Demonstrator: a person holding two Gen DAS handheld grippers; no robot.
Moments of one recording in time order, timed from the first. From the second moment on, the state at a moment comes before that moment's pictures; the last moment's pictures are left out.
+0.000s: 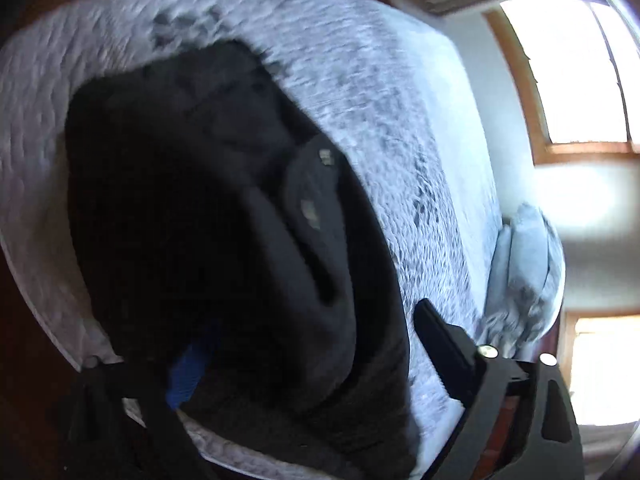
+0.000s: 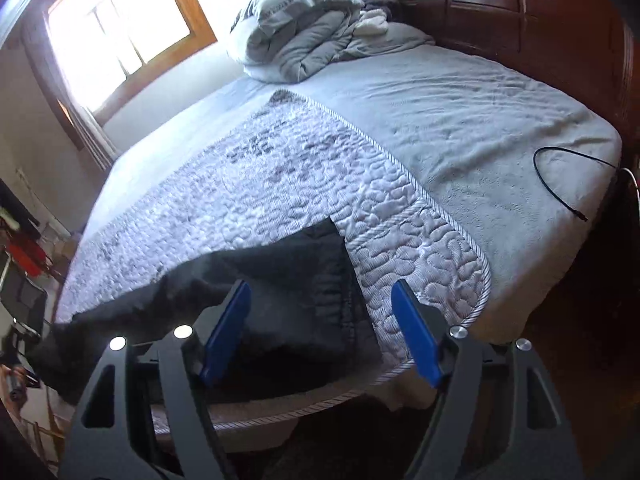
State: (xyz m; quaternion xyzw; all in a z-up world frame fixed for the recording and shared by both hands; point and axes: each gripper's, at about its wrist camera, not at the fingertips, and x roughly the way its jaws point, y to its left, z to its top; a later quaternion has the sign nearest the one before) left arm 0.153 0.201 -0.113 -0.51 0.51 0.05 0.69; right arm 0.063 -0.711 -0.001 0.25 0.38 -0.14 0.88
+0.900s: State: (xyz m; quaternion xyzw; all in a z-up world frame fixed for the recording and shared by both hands) left arm 0.036 0.185 -0.147 -0.26 0.47 0.00 0.84; right arm 0.125 -0.628 -0.047 0.27 0.45 0.00 0.85
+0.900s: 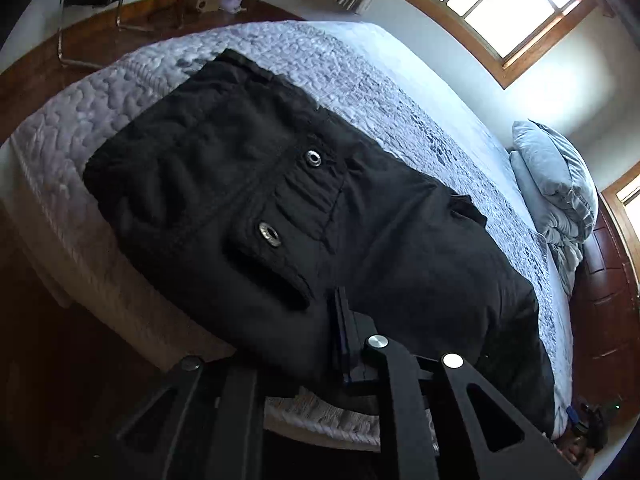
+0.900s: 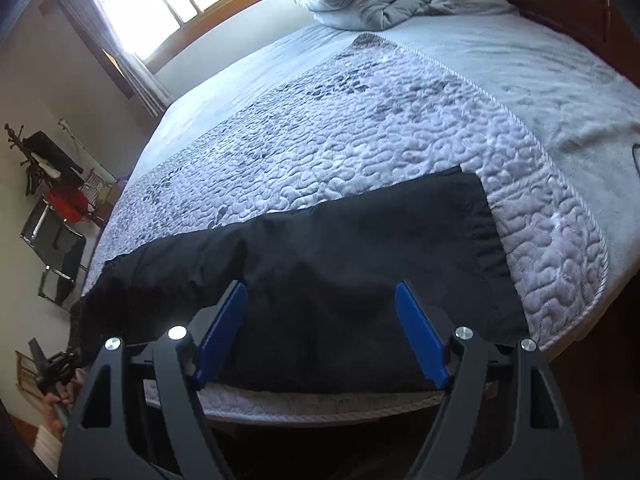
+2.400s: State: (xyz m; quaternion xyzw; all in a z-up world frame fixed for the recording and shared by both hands) left arm 0.123 0.218 -0.137 -0.21 0.48 0.06 0.85; right arm 0.131 -0.687 -0.106 0.33 0.55 -0.10 0.76
